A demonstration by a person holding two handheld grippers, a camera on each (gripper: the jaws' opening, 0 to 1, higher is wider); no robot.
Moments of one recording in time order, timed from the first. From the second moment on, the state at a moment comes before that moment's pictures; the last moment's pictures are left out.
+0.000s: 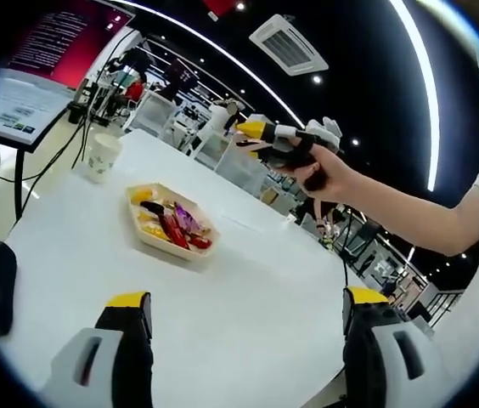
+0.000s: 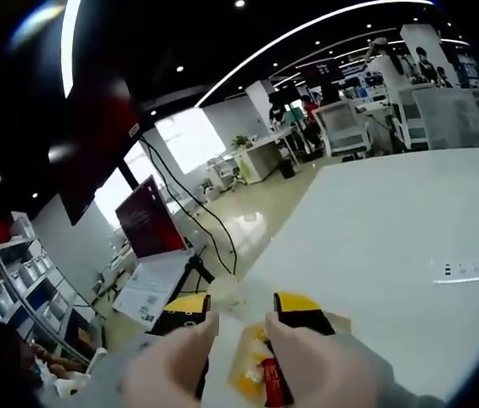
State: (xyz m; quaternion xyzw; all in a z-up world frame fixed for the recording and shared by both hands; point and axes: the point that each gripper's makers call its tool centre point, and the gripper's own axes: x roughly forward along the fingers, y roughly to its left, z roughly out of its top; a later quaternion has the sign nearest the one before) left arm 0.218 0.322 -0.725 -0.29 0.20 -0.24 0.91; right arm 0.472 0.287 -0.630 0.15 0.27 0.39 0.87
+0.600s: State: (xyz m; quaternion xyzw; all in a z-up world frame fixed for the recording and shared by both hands) left arm 0.206 0.298 -0.746 -0.26 0.24 -0.26 0.90; right arm 0.426 0.276 -0.634 0.24 0.27 0.39 0.85
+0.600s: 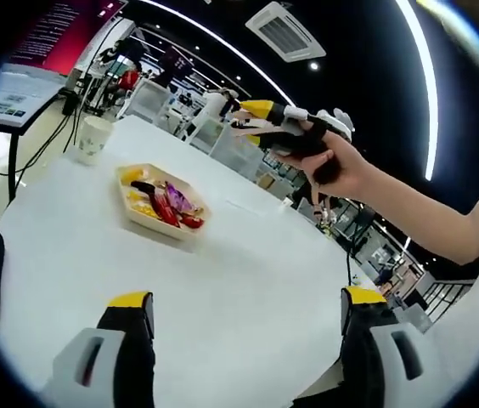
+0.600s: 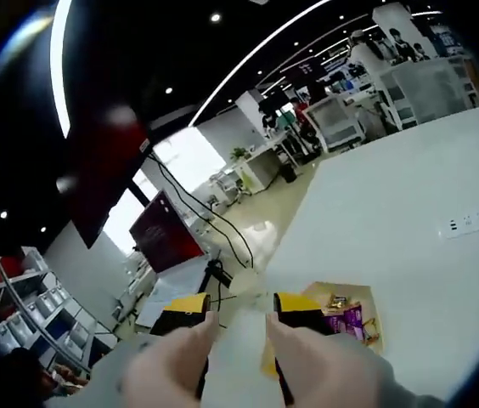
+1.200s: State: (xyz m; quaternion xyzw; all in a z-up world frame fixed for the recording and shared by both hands) left arm 0.222 0.274 -0.749 -0.28 0.22 -0.23 0.90; right arm 0.377 0.214 -0.643 0.23 0.28 0.41 0.84
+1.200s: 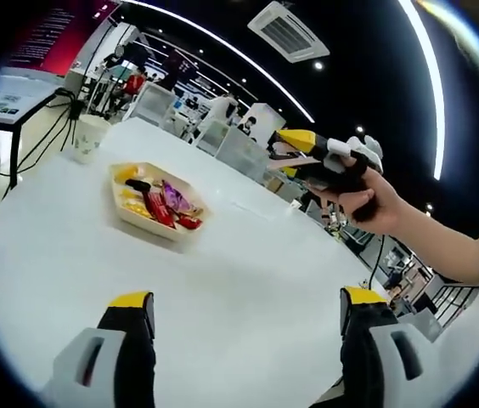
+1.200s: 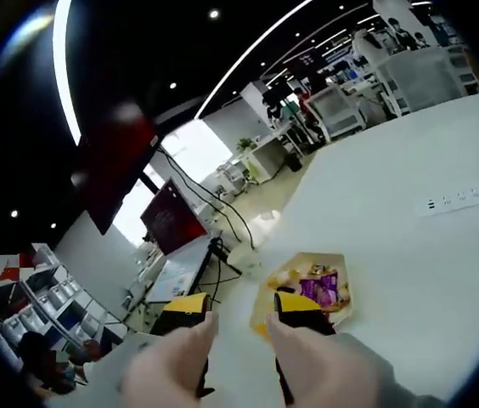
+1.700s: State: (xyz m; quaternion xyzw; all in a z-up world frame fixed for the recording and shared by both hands) left arm 0.223 0.277 -0.739 -0.28 0.23 -0.29 0.89; right arm 0.364 0.227 -0.645 0.23 0.28 0.38 0.85
